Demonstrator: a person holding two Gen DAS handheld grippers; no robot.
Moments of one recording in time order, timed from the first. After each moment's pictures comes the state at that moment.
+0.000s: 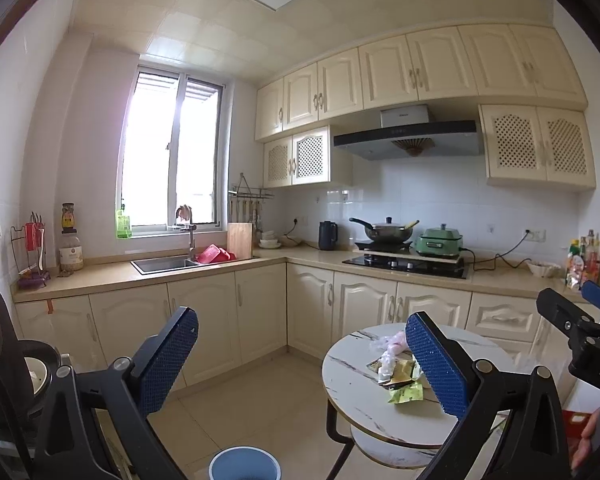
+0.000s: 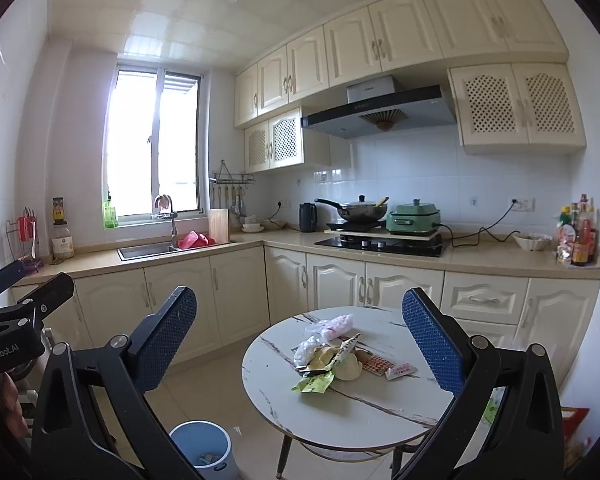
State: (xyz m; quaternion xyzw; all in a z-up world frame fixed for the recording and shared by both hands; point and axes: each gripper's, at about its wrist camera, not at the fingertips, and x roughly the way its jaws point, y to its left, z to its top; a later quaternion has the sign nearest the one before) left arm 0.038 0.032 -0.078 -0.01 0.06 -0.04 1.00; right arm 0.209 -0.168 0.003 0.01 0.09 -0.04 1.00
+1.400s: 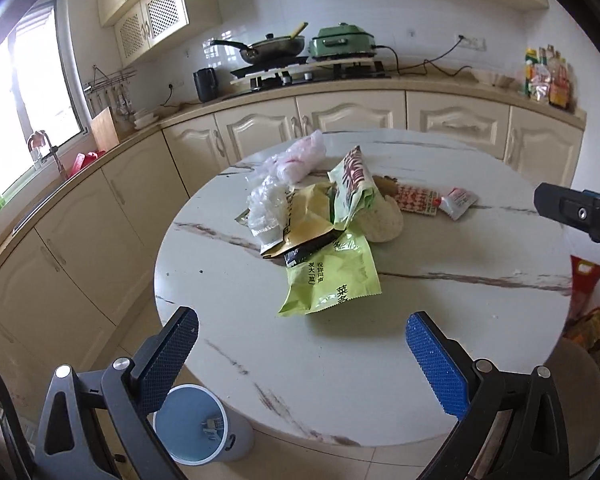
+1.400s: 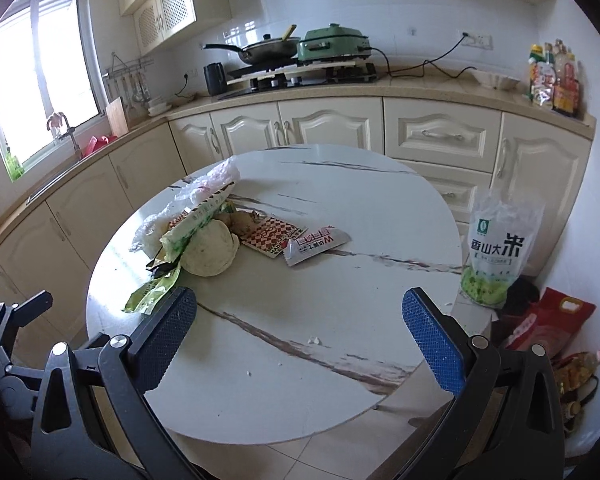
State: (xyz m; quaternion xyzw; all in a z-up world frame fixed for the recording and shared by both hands) left arm 0.446 -0.183 -0.162 0.15 0.32 -0.18 0.92; right arm 0.384 -0.363 -0.209 0.12 0.34 -0.14 0.92
